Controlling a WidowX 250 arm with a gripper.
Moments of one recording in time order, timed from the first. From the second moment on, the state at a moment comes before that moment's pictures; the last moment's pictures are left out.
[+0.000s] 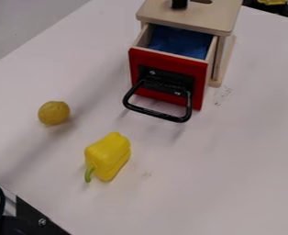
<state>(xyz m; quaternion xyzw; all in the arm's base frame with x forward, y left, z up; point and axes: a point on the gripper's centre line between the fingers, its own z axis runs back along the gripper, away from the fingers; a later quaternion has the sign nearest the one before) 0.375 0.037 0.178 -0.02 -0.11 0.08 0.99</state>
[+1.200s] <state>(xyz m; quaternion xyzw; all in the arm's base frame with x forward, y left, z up) 0.261 -0.011 0.119 -0.01 -0.04 0.06 1.00</state>
